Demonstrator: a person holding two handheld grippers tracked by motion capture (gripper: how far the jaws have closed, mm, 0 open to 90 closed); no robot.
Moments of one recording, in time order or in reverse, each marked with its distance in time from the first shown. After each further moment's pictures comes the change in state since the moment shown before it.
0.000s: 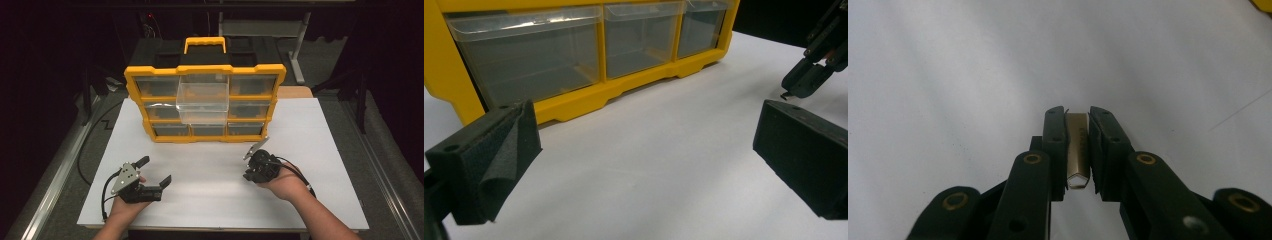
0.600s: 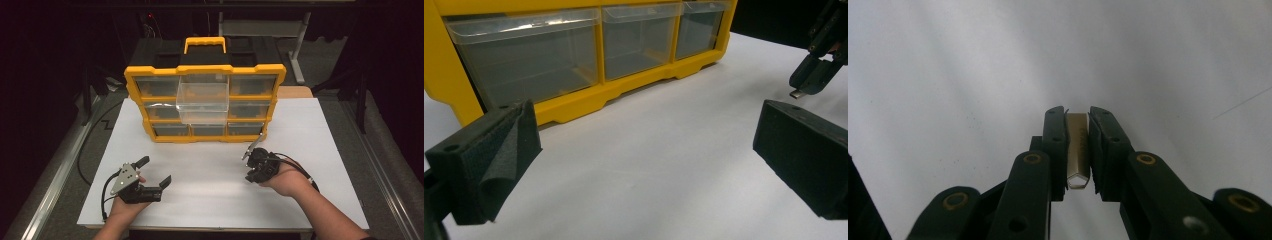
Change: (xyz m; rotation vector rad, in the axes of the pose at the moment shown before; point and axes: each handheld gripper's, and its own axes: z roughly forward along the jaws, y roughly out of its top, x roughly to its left) left arm -0.001 0.000 -0.001 -0.001 -0.007 0.009; right arm -0.001 0.010 -0.009 0.114 0.037 -0.059
